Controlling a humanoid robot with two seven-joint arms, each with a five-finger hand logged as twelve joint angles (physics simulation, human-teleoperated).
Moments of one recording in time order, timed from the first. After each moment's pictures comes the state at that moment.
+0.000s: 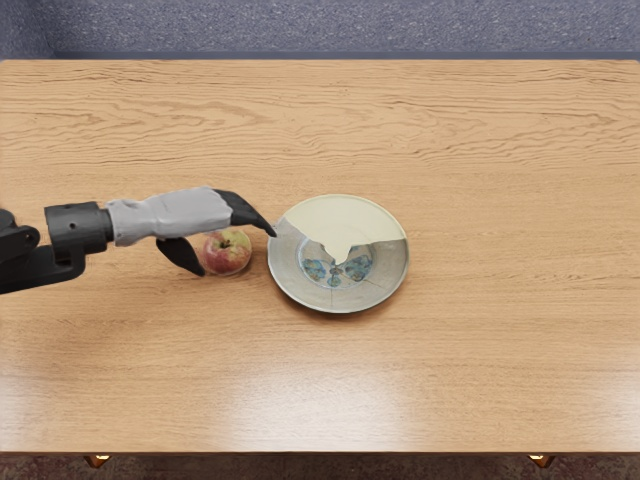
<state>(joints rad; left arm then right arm) -1.11 0.68 0.09 -1.18 1.48 0.19 -0.61 -0.02 0.00 -0.12 0.15 -0.06 -0.15 -0.18</state>
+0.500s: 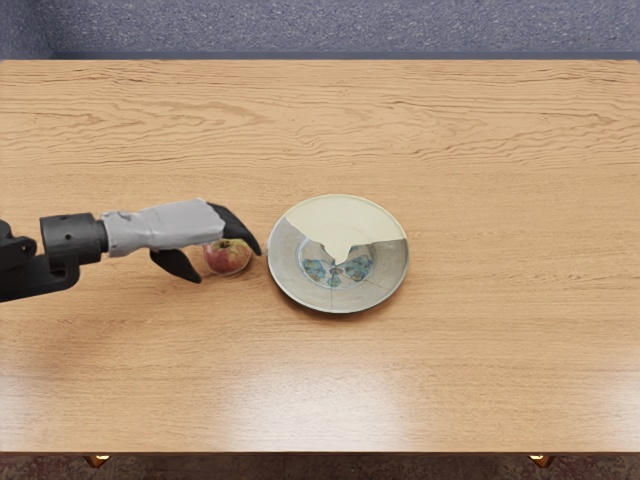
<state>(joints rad) -1.10 0.69 0.14 -1.16 1.48 0.21 -0.61 -0.02 0.00 -0.12 0.15 -0.06 -0.15 -0.18</state>
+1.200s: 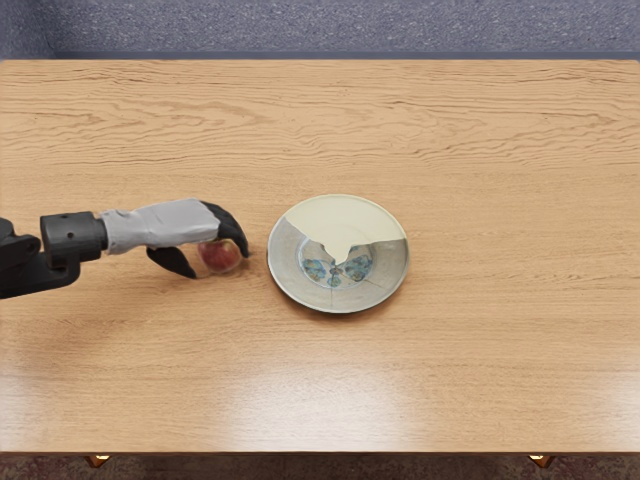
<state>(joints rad) -1.11 0.65 0.18 -1.08 1.47 0.22 -0.61 -0.02 0.00 -0.12 0.15 -0.06 -0.15 -0.18</state>
